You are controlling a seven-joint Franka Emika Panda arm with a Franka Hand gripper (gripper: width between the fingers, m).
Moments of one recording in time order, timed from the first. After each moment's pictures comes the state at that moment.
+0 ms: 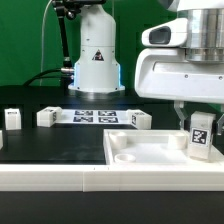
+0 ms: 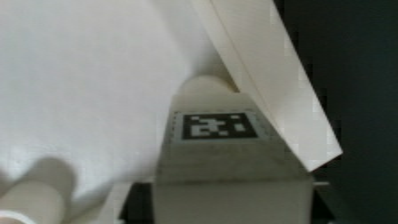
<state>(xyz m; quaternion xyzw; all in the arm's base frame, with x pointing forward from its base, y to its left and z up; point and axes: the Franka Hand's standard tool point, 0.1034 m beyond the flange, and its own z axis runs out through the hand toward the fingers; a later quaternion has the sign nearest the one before) 0.628 0.117 0.074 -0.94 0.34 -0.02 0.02</state>
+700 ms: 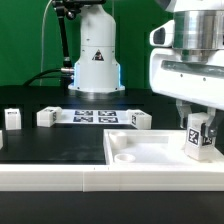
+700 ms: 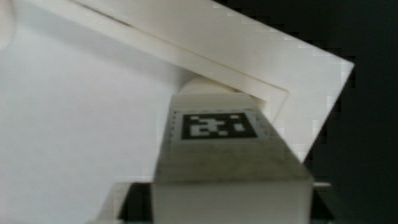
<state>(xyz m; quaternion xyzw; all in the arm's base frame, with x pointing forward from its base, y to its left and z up) 0.627 0.113 0.072 -0.81 0.59 -0.01 0.02</state>
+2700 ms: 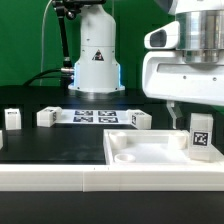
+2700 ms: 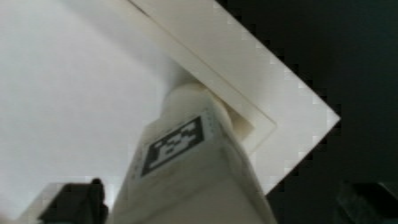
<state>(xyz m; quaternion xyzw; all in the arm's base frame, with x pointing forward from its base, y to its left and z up) 0.629 0.123 0.072 -0.93 0.35 -0.02 0.04</state>
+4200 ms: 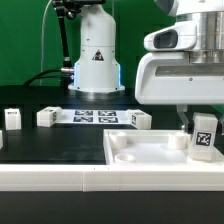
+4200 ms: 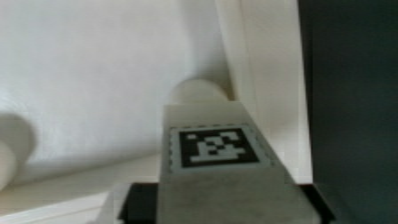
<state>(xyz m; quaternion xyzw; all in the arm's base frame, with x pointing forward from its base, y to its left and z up) 0.626 0.123 0.070 -0.99 0.11 -0.04 0.03</state>
